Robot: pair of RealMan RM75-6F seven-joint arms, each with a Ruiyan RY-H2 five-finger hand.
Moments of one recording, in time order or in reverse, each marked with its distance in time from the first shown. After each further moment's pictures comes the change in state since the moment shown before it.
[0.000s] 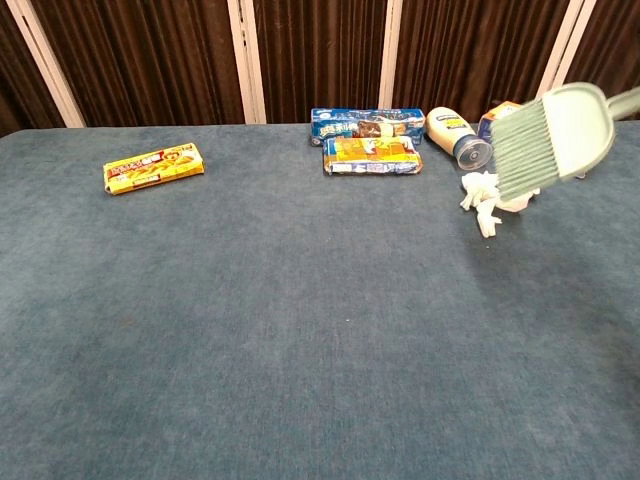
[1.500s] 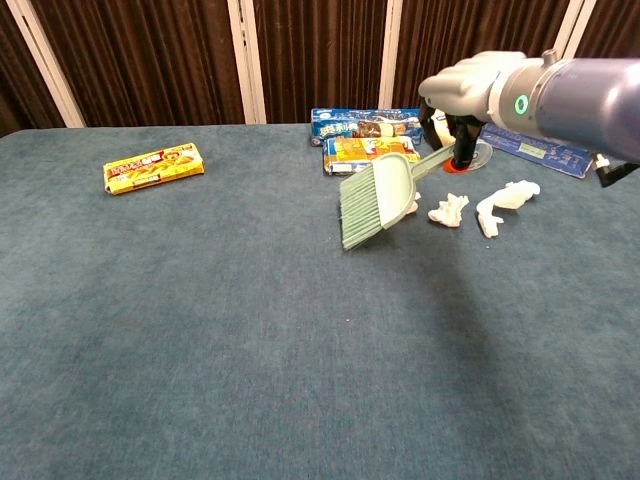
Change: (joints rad) left arm -0.014 0.015 -0.005 0.007 -0.018 -0.042 -0.049; right arm 0.304 -0.533 0.189 0.540 0.302 -0.283 -0.215
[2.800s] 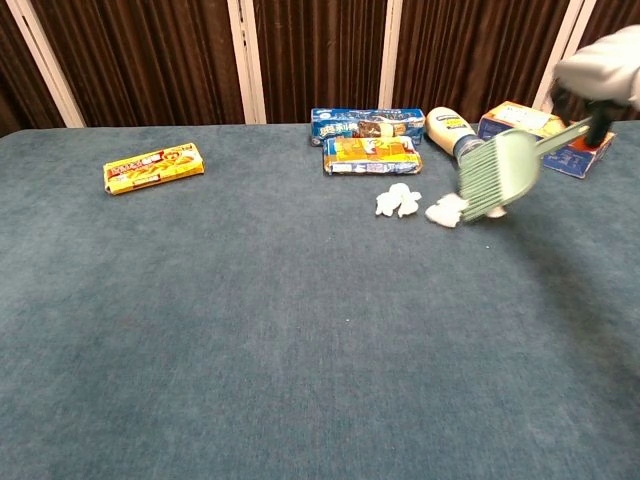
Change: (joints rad) left arm 0.010 0.000 0.004 -0.004 0.022 0.025 0.005; right arm -0.212 0.142 -0.021 0.094 -0.149 0.019 0.048
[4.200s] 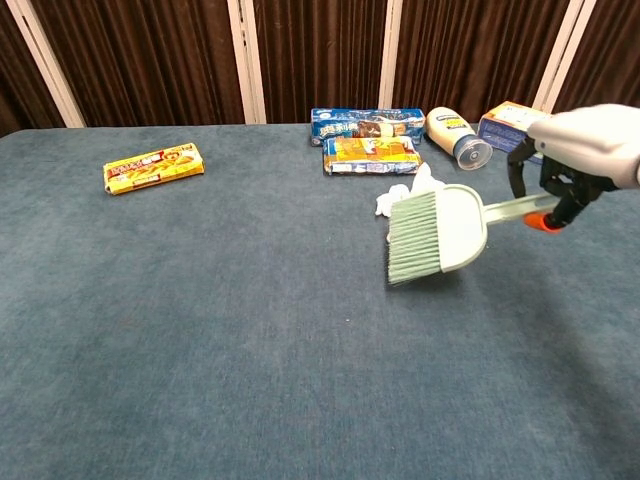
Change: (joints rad) left arm 0.008 -0.022 0.001 0.015 0.020 0.029 0.039; right arm -0.252 -0.045 0.013 -0.338 -0.332 0.067 0.209
